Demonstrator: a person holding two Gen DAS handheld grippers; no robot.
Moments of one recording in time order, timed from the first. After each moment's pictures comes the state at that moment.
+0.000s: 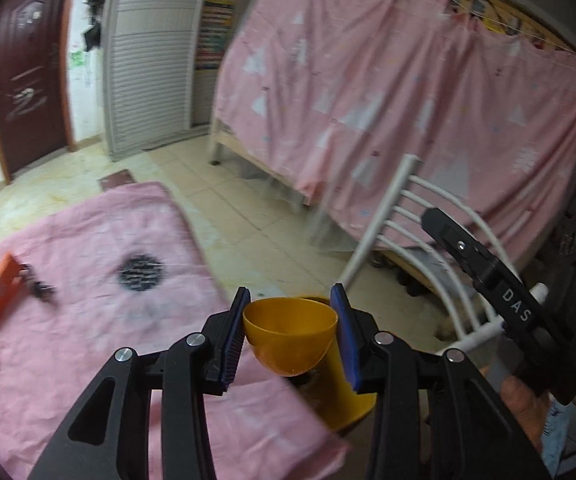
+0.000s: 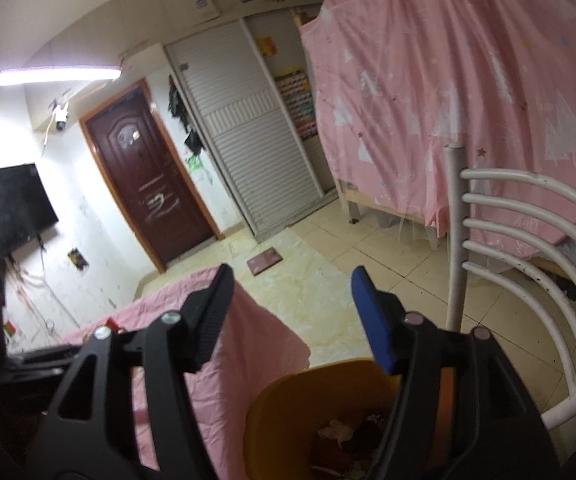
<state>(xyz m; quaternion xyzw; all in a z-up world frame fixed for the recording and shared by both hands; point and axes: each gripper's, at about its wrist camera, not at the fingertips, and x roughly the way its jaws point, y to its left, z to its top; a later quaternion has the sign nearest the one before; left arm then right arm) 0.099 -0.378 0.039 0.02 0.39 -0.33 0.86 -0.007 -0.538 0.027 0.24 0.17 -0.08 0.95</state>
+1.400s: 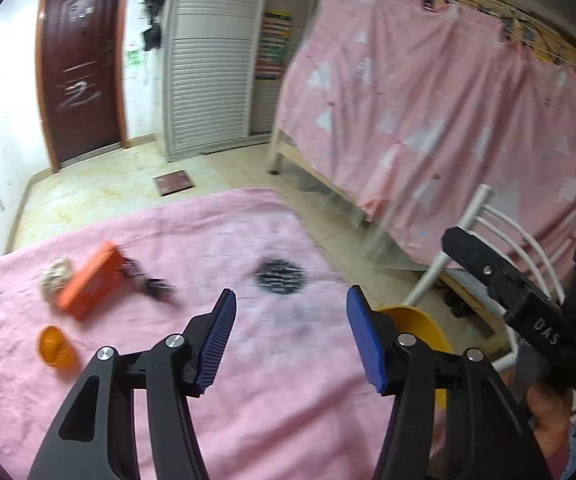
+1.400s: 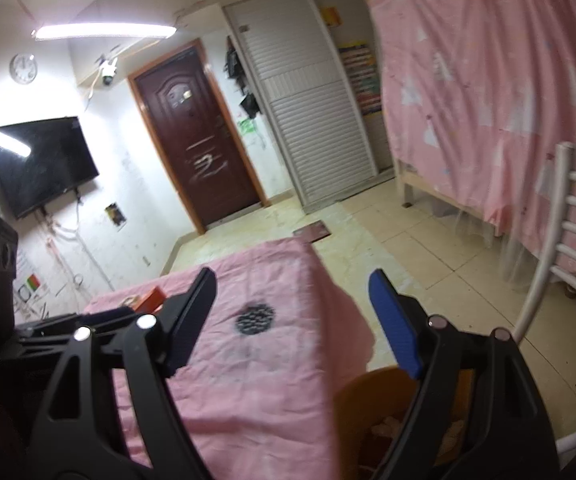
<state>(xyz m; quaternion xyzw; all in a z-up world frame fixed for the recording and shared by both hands) 0.145 -0.252 0.041 0.01 0.37 -0.22 0.90 0.072 -0.423 0.035 0.18 0.22 0.04 0.96</state>
